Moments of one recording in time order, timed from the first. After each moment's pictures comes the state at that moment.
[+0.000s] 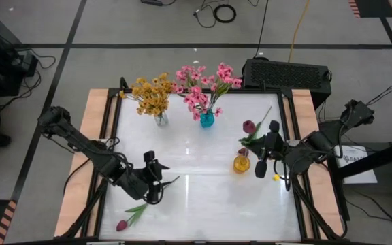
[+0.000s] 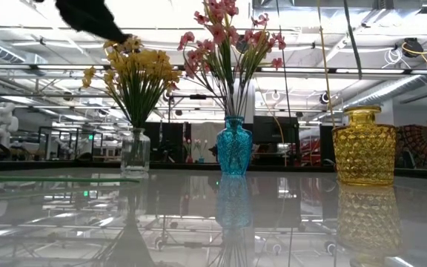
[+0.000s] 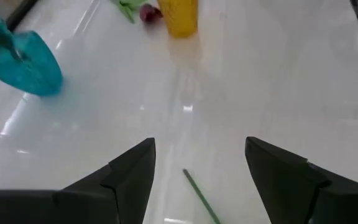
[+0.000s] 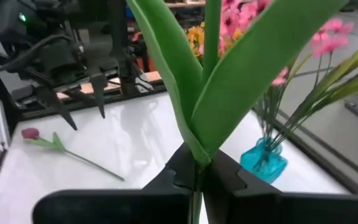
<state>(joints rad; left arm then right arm) -0.63 1.34 0.94 -0.45 -0.60 -0.48 0.60 1.03 1.05 -0.52 0.92 0.48</state>
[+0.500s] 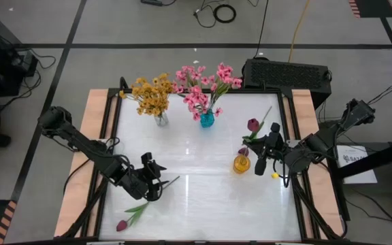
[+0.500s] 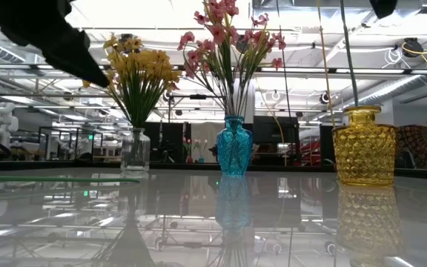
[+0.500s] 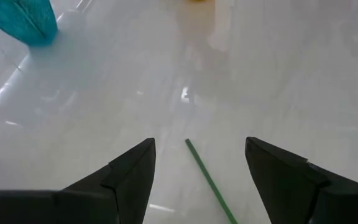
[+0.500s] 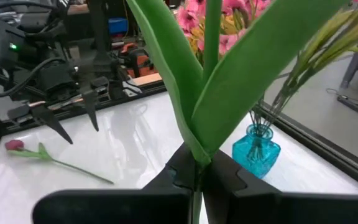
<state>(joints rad) -0.63 1.34 0.77 -0.34 -0.59 -0.63 0.60 0.93 0.84 -0.35 0.98 0.52</state>
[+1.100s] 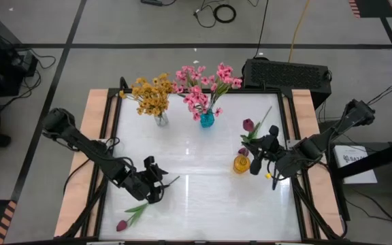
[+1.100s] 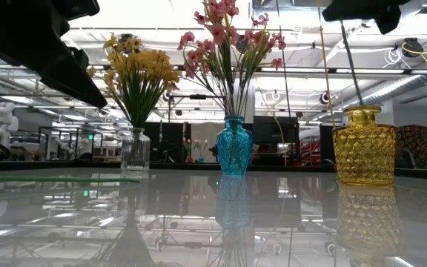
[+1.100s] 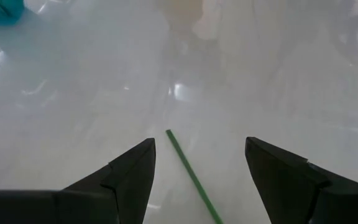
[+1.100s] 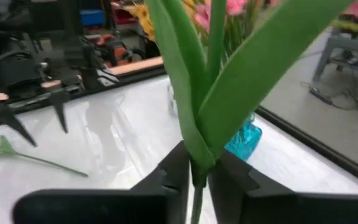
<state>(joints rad) -0.63 1.40 0.71 -0.19 -0.54 -0.65 0.59 0.97 0.77 -0.37 1.04 0.61</state>
